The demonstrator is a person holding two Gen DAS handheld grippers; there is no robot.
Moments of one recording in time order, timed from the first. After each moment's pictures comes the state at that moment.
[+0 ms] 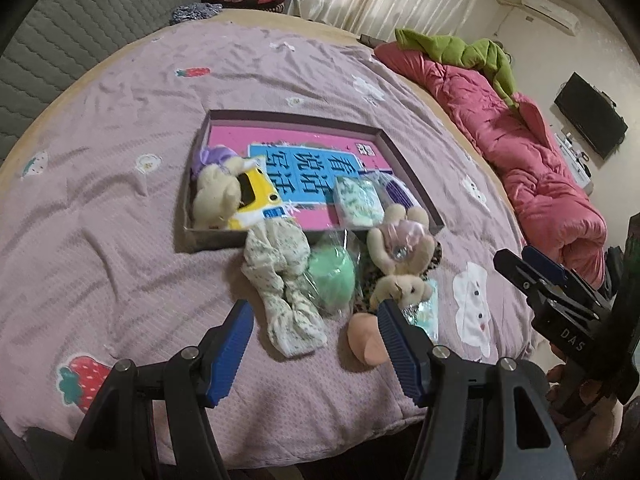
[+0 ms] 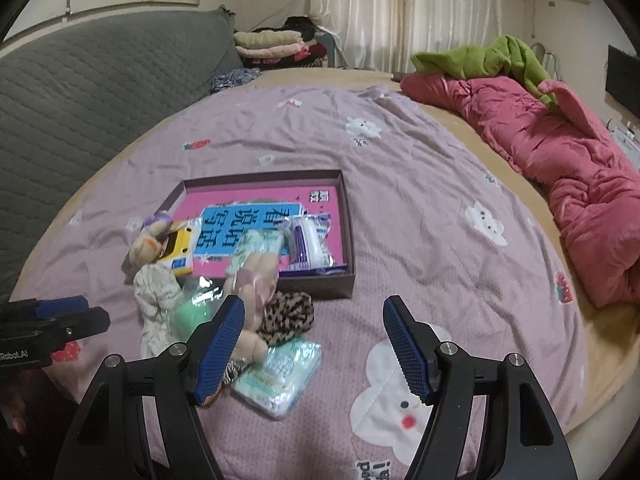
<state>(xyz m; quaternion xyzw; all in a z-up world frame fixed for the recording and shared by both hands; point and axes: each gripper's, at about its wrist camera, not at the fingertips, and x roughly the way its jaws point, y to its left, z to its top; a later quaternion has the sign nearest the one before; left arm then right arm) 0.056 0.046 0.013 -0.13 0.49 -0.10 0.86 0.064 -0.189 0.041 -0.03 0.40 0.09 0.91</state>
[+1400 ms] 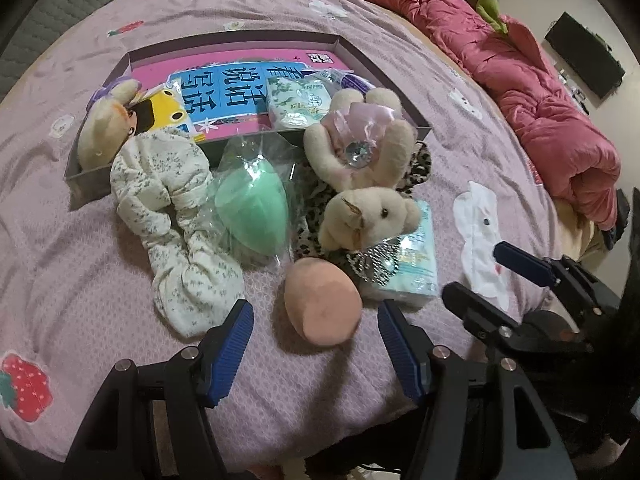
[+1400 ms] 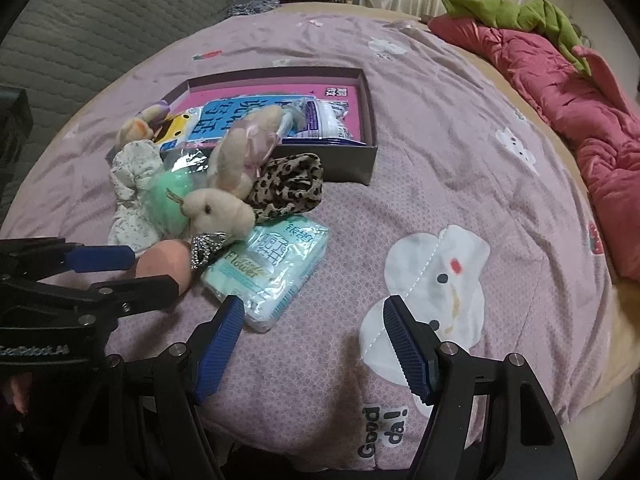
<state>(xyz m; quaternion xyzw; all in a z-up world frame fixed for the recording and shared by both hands) 0.075 -0.032 -0.055 -0.07 0.57 -0.14 0.81 0.050 -0.190 -0.039 -0.07 0.49 0.11 0.86</state>
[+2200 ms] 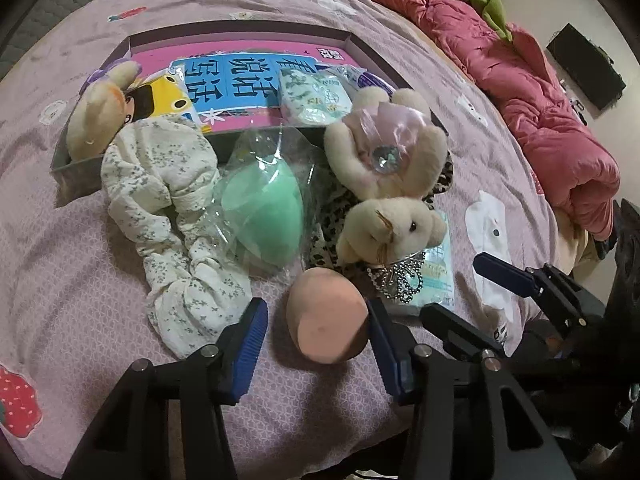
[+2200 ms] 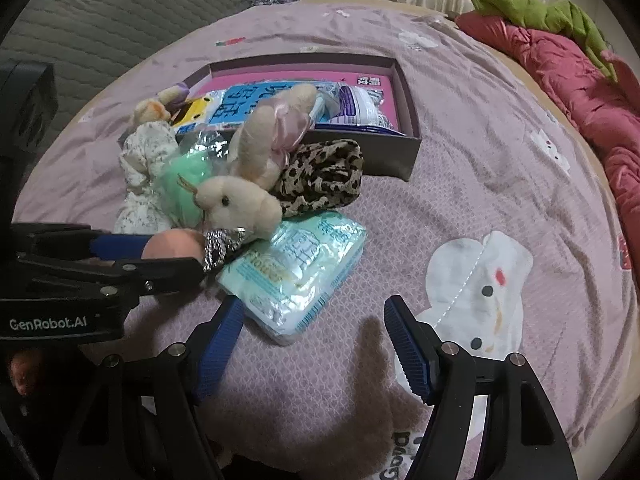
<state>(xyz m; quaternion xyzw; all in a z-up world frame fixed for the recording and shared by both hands) 0.084 -0.012 -0.069 -0.10 0.57 -0.15 0.80 0.063 -0.173 -0.057 -0.06 0.50 0.16 0.85</state>
